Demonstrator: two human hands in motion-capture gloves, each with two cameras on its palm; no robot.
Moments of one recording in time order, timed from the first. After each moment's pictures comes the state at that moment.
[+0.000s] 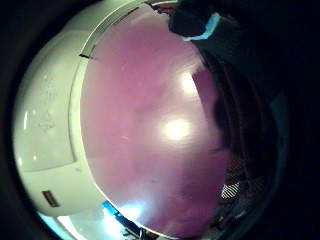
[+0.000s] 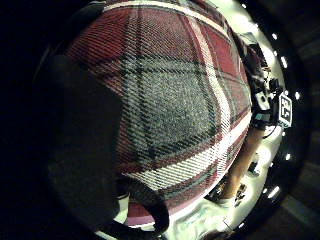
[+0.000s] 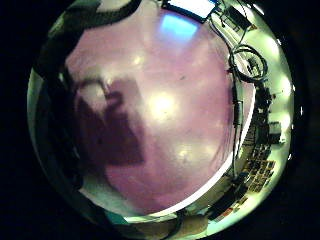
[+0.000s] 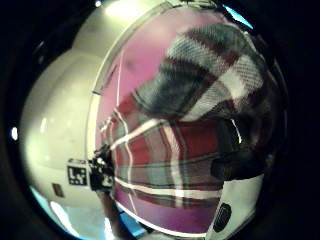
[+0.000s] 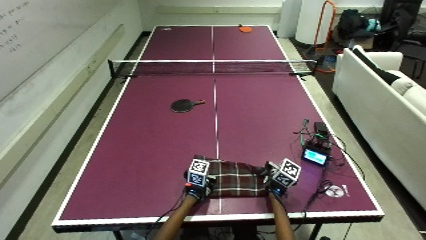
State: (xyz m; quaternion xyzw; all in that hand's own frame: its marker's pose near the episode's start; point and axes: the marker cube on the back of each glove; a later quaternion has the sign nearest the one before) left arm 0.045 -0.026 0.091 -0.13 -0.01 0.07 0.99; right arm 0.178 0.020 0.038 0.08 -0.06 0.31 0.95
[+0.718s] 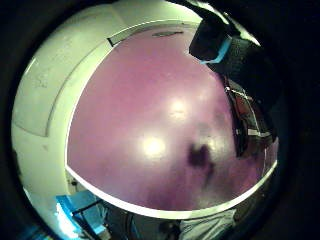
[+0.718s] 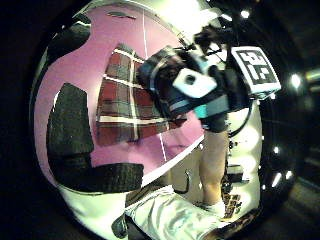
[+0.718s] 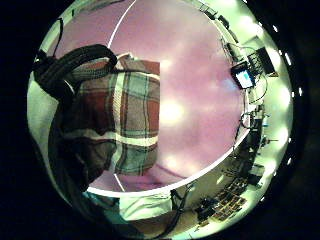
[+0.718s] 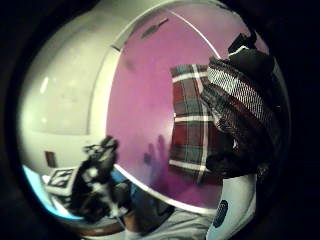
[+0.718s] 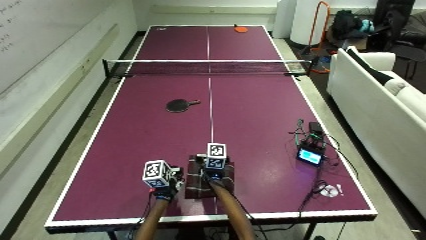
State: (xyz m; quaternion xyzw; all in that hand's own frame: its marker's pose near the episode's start) left arm -0.054 -0.030 0.062 0.08 0.16 -0.02 0.98; right arm -0.082 -0.055 -0.019 0.05 -0.05 0.05 1.00
